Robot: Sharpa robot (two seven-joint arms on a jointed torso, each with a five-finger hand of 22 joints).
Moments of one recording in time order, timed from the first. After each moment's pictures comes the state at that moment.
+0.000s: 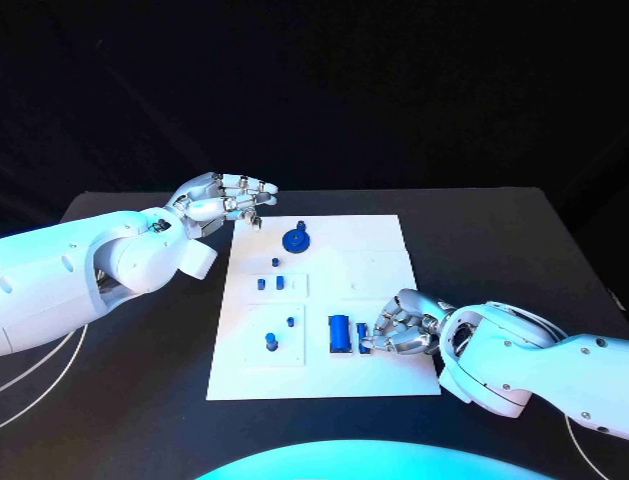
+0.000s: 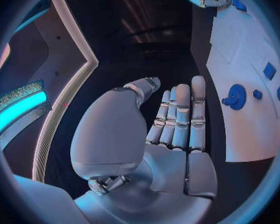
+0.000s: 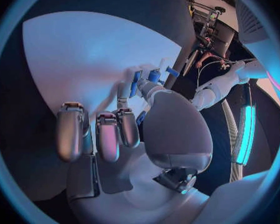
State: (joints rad) left arm 1.19 -0.90 -0.02 1.45 -0.14 -0.05 0.27; left_hand 1.39 -0.22 0.51 0.12 0.31 0.82 0.21 0.30 0.25 0.85 0.14 0.55 0.18 0.97 0.07 1.24 0.44 0.17 0.93 0.16 0.94 0.65; right arm 1.06 -0.92 -0.18 1.84 -1.14 -0.39 -0.51; right_hand 1.15 -0.20 0.37 0.22 0.16 1.04 0.06 0.39 0.62 1.47 -0.02 1.41 1.31 1.46 -0.08 1.55 1.31 0.05 1.47 0.04 1.33 1.31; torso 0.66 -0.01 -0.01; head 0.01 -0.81
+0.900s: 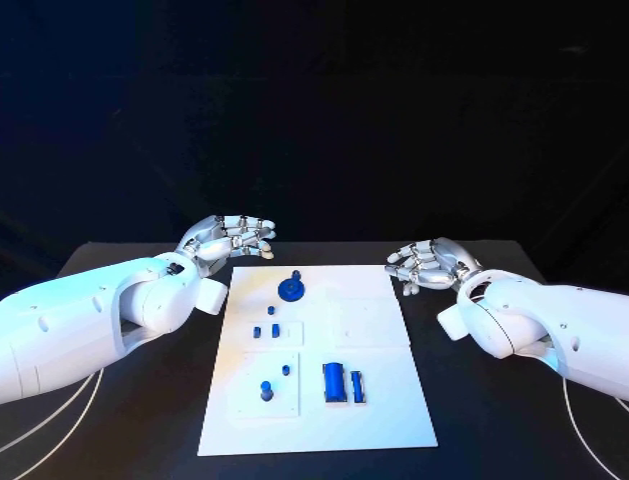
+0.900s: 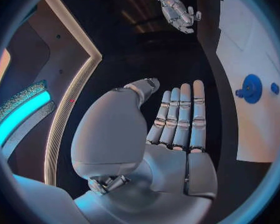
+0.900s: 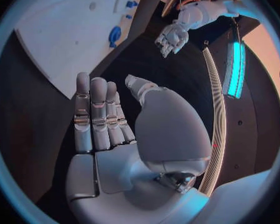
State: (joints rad) left arm 1.18 -0.81 -0.04 1.34 -0.08 -0.15 0.35; left_hand 1.39 -0.21 0.50 0.15 0.31 0.81 0.21 0.32 0.26 0.84 0.16 0.51 0.13 0.76 0.12 0.89 0.26 0.17 0.77 0.21 0.65 0.48; right arm 1.20 -0.84 -0.16 1.44 -0.50 -0.52 0.10; right_hand 1.30 -0.21 0.45 0.16 0.16 0.83 0.17 0.30 0.58 1.00 0.09 0.56 0.89 1.18 0.02 0.88 0.67 0.17 1.10 0.12 0.23 1.10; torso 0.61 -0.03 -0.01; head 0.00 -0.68
